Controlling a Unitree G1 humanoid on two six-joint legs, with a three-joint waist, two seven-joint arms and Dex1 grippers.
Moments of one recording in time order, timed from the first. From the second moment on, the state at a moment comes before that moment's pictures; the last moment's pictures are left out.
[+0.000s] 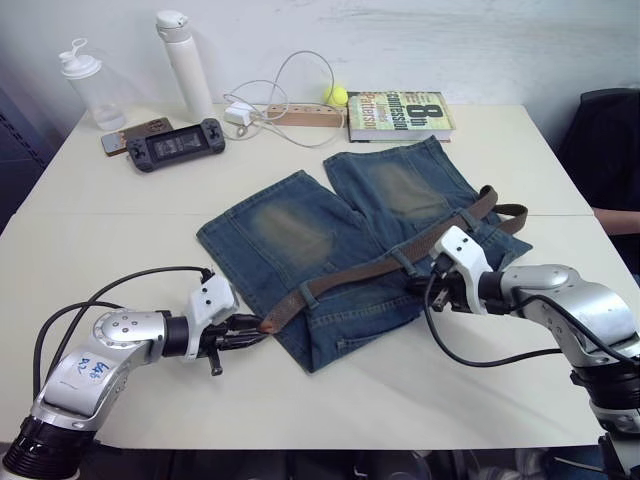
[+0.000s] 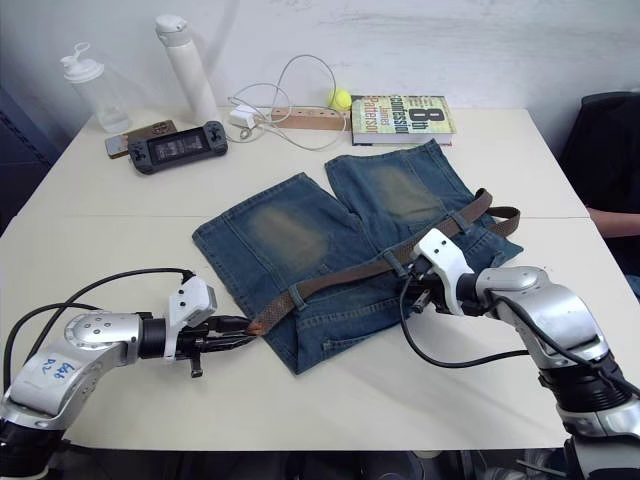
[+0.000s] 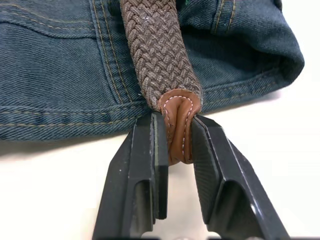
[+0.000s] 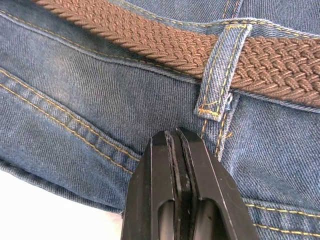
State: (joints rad) left arm -0.09 0.80 0.00 -0.37 -0.41 0.65 -0.86; right arm -0.46 -0.82 0.13 -0.23 0.45 0.96 0.77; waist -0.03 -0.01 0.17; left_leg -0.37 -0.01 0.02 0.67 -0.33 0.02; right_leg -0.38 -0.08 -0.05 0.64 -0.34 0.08
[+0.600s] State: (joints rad) left arm 0.11 0.80 0.06 -0.41 -0.26 0.23 -0.92; right arm -0.47 -0.82 0.14 -0.23 0.42 0.96 0.79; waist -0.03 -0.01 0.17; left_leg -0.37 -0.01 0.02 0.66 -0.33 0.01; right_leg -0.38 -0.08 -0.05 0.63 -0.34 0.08
